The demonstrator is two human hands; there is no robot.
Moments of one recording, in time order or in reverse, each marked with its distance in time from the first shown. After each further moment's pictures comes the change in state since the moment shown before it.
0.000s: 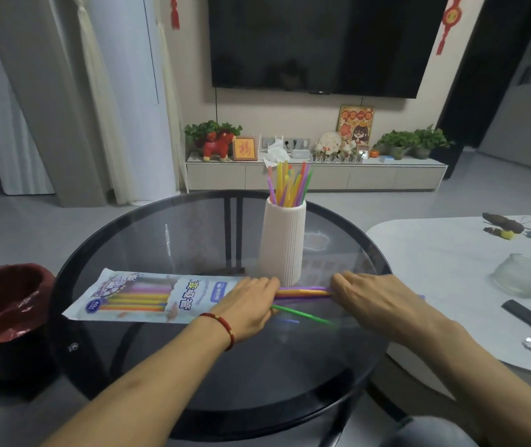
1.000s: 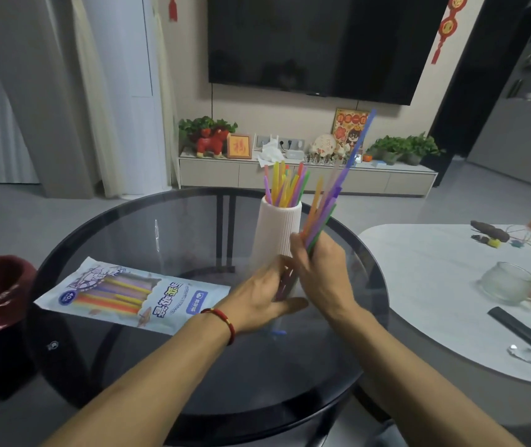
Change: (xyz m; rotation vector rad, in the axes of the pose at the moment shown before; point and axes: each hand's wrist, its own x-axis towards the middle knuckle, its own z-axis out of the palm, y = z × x) left_hand 0.016 0.024 -0.017 -0.589 0.214 0.036; right_hand 0.077 -0.049 0.000 0.998 0.745 0.395
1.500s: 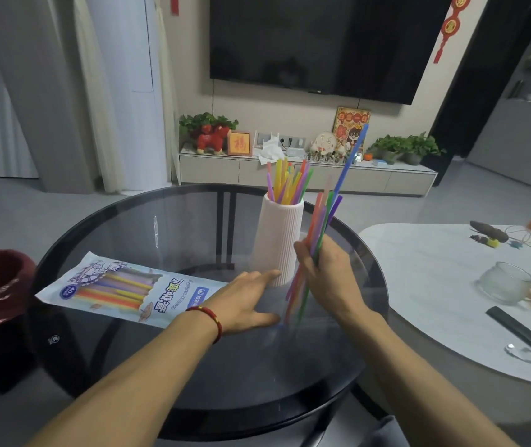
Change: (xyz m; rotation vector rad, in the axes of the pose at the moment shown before) left_hand -0.015 -0.032 -0.007 0.253 -0.203 -0.156; right_hand -0.004 0.020 -0.003 -0.110 -0.119 0.050
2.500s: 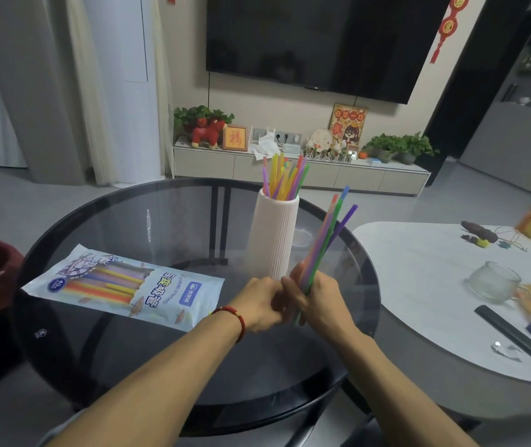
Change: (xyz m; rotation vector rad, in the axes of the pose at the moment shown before) left_hand 0.016 0.041 0.021 -0.250 0.022 -0.153; right_hand -0.037 0.036 0.005 0.053 -0.193 0.073
